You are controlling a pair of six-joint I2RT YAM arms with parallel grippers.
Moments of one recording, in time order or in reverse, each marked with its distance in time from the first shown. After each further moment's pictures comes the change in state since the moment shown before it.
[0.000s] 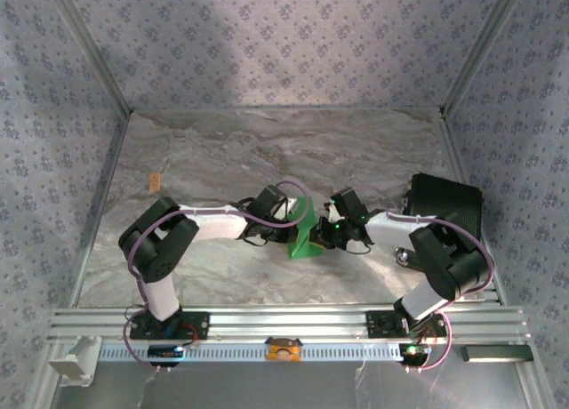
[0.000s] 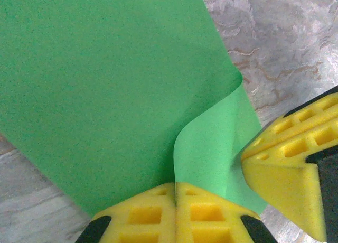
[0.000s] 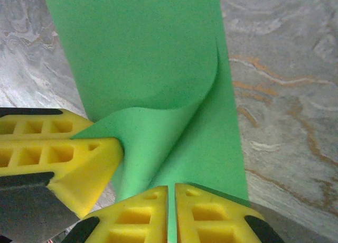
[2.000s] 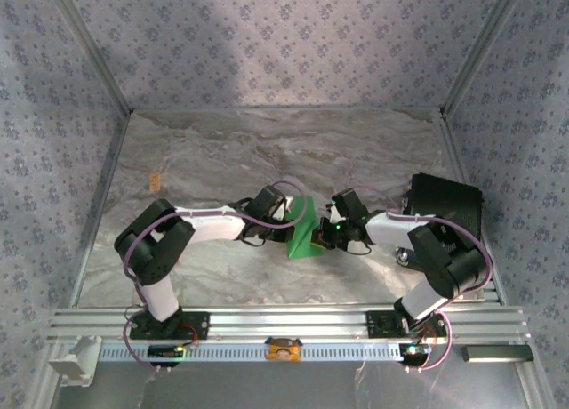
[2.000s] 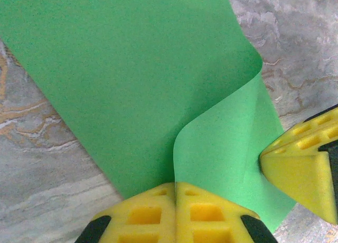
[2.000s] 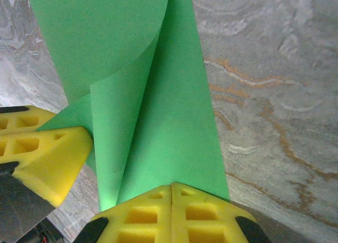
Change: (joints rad) left arm 0.000 -0.030 -0.014 -0.019 -0.090 0.006; right arm -0.010 0.012 -0.010 0.002 0.013 0.011
